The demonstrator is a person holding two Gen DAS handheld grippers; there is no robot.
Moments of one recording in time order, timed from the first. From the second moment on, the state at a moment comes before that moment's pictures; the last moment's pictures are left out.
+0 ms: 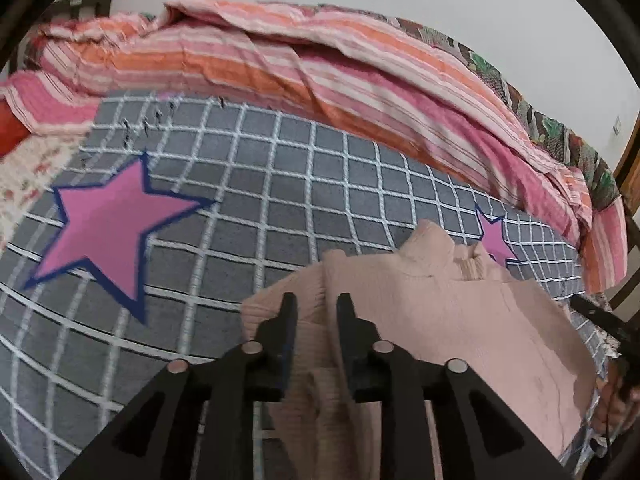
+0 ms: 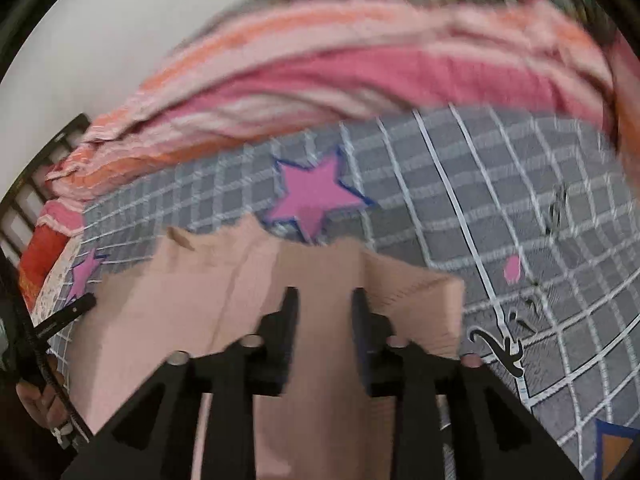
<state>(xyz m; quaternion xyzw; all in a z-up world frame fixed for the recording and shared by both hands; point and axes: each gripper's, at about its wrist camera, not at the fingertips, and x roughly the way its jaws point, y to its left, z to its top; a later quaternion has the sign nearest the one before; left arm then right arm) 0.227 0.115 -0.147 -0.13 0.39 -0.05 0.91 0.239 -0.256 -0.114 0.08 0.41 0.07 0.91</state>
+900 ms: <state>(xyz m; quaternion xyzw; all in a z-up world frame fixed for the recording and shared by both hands) 0.204 0.178 -0.184 -0.18 0.35 -0.05 0.92 0.289 -0.159 -0.170 0.04 0.51 0.05 0.86</state>
